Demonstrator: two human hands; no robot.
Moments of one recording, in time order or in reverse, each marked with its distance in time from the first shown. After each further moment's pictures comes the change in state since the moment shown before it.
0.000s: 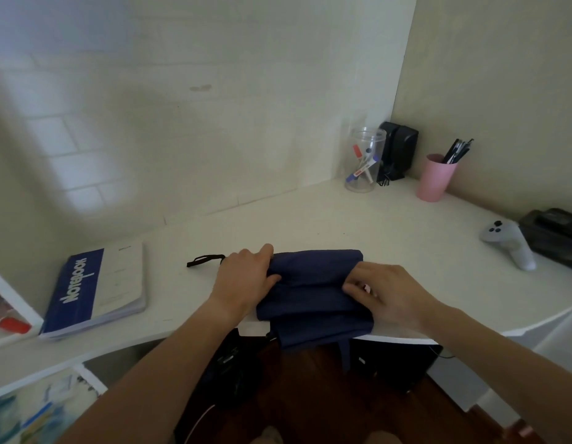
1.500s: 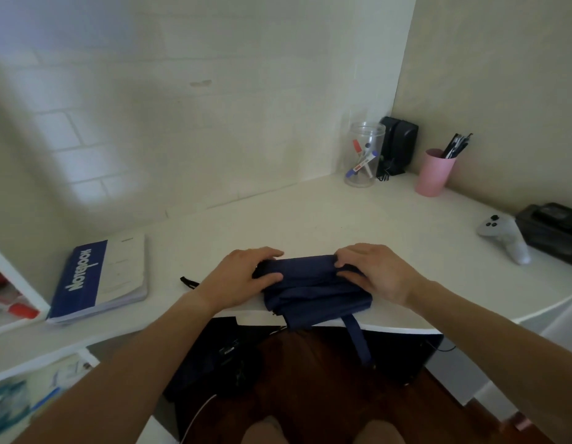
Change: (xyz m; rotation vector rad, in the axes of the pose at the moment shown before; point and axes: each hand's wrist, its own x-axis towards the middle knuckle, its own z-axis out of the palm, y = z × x) left_hand -0.011 -0.017 0.004 -0.452 -0.051 0.225; right_hand 0.017 0.028 0.008 -0.048 0.062 -0.255
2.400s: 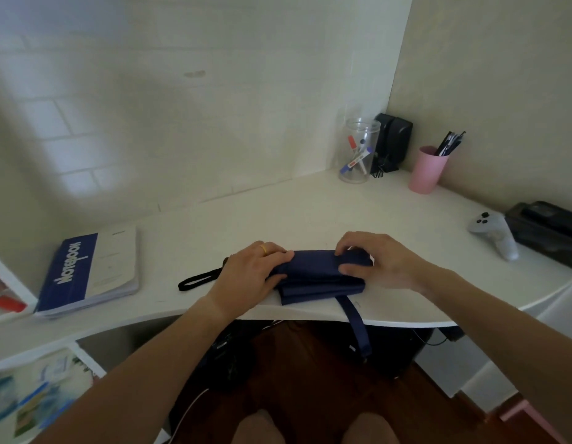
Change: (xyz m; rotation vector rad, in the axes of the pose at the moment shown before) left_hand -0.002 0.017 0.029 0.221 0.236 0.204; right_hand -0.004 0.007 -0.027 0.262 -0.157 0.255
